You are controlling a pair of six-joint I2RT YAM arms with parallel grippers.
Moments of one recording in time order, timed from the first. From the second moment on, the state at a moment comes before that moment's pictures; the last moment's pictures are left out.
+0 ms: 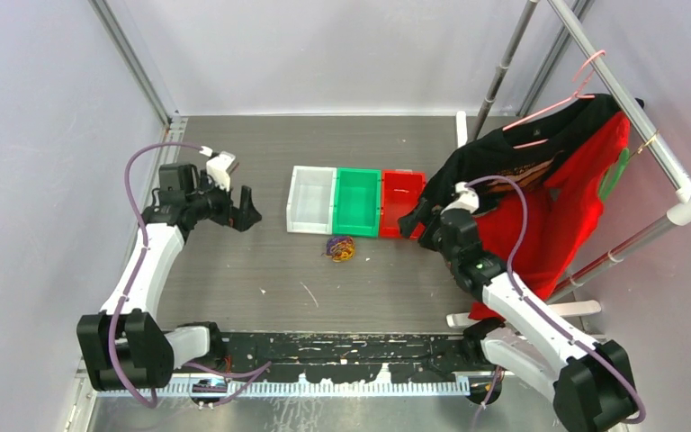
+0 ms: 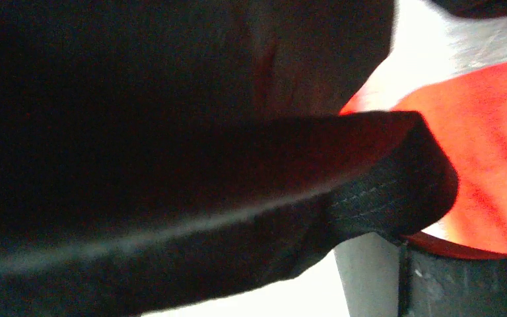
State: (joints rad) left arm 0.05 1.18 0.91 -0.43 0.56 0.24; right arm 0.39 0.90 0.48 -0.03 0.16 0.68
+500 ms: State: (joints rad) left arm 0.05 1.17 0.91 -0.72 0.67 0.37; right arm 0.95 1.07 0.52 -0.08 0.39 0.76
